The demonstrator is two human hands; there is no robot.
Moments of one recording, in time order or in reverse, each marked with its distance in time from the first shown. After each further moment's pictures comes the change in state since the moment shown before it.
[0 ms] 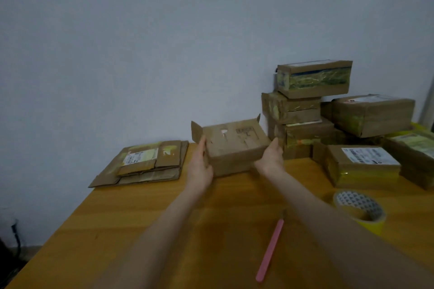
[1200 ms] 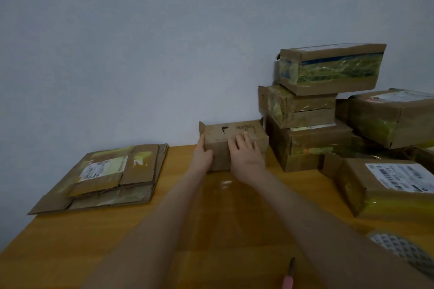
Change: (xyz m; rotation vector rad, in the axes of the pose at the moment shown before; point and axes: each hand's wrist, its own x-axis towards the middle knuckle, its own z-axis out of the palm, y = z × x) left_hand 0.138 -0.037 0.088 -0.296 -0.132 -0.330; right_hand 0.116 -0.002 0.061 -0.795 -0.096 -0.453
